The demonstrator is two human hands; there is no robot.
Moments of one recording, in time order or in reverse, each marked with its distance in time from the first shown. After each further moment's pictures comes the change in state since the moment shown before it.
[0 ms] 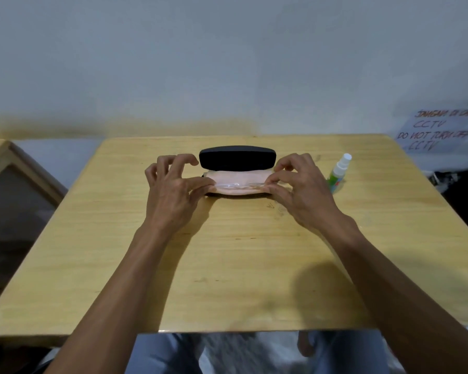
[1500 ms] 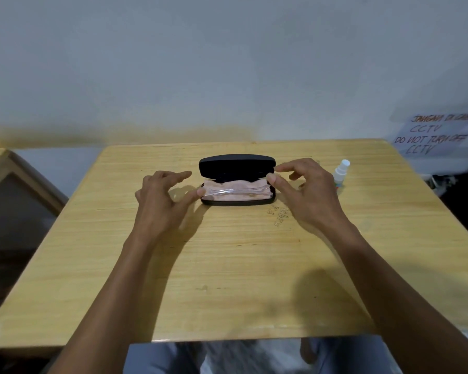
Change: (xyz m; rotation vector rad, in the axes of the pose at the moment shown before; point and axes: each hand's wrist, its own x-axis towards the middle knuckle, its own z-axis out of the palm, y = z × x) left_hand -0.005 -0.007 -0.016 -0.347 -0.070 -0.391; right_hand 0.005 -0.018 -0.016 0.292 0.070 0.413
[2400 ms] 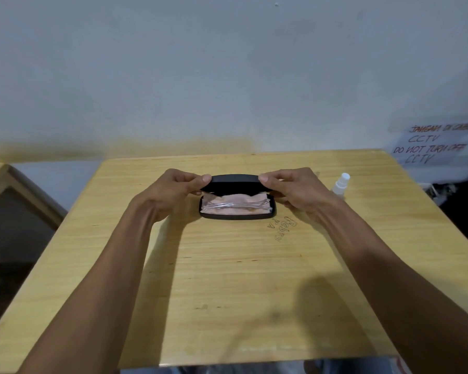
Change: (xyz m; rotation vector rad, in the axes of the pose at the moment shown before) left_hand 0.065 0.013 -0.005 -0.496 -0.551 -0.223; right_hand 0.045 -0.006 0.004 0.533 -0.376 0.484
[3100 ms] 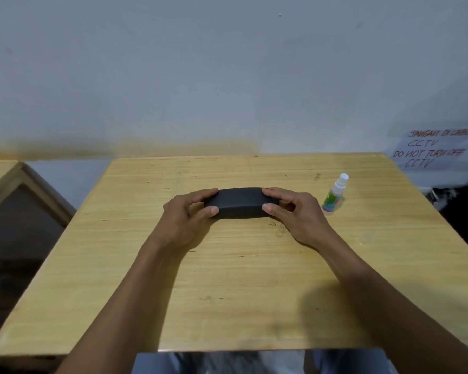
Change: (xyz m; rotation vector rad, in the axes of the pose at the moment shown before) left_hand -0.047 -0.030 0.039 0.259 0.199 0.246; right_hand -0.029 0.046 0.005 -0.425 0.077 -0.329
